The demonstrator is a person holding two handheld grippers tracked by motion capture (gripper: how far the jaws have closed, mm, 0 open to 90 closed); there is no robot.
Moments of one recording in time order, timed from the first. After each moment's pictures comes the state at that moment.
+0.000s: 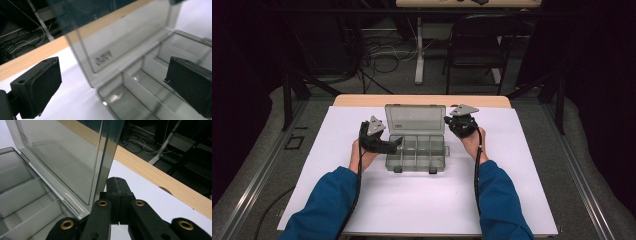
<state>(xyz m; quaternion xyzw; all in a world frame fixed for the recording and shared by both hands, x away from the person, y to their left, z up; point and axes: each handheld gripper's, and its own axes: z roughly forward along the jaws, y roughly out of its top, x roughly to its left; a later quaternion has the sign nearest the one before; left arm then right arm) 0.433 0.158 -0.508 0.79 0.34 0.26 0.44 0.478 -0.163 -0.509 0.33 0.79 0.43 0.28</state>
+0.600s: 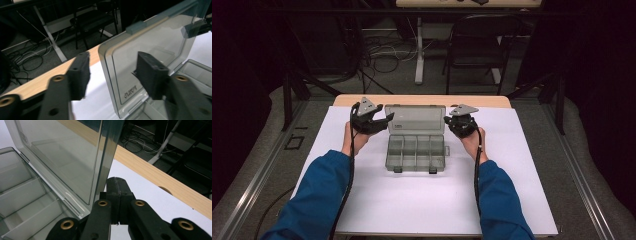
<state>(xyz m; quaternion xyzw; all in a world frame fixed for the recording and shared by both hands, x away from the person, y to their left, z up) 0.462 0.173 -0.466 0.77 0.33 0.28 0.47 0.478 -0.162 -0.508 0.33 0.79 0.43 0.28</state>
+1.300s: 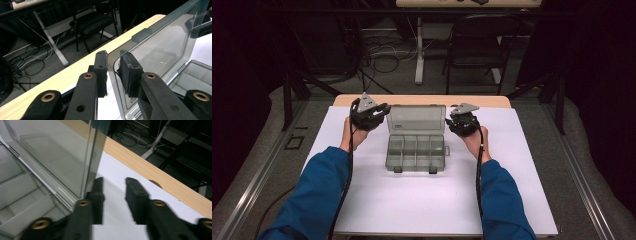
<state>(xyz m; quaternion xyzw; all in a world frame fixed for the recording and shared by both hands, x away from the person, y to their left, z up) 0.468 0.175 -0.460 0.78 0.31 0.29 0.47 0.476 -0.169 -0.499 0.35 0.80 0.39 0.29</state>
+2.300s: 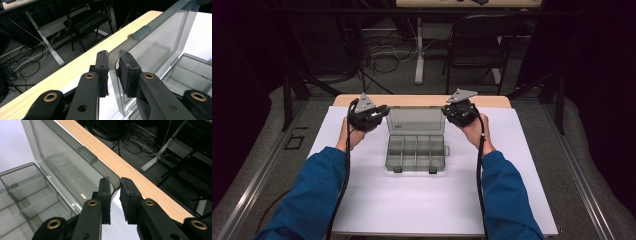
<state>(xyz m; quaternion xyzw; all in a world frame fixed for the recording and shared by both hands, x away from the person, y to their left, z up) 0.465 0.181 -0.457 0.79 0.29 0.28 0.46 0.465 -0.151 -0.437 0.31 0.82 0.39 0.29</state>
